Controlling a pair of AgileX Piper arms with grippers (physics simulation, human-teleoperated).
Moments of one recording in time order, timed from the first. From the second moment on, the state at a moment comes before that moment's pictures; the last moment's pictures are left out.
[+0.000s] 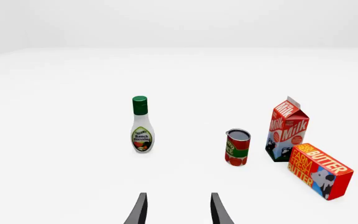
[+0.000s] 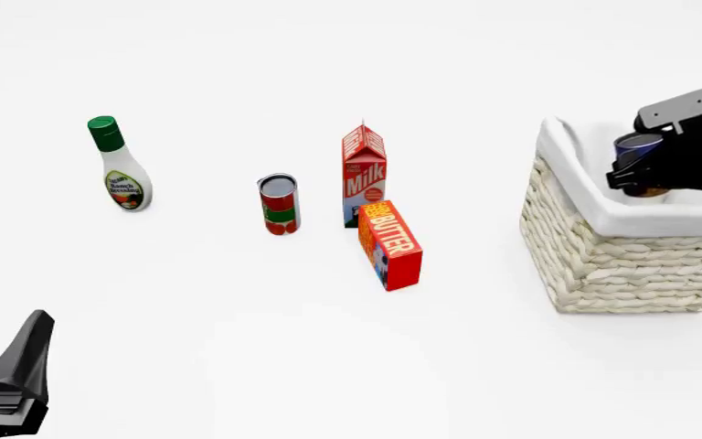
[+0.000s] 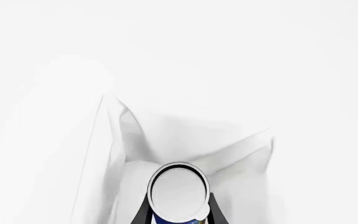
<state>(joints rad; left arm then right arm) 0.00 0.00 0.00 0.00 0.00 -0.20 1.56 -1.07 0.18 -0.43</state>
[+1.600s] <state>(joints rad) 0.00 0.00 0.00 0.00 0.00 -0.22 1.50 -1.07 0.19 -0.40</state>
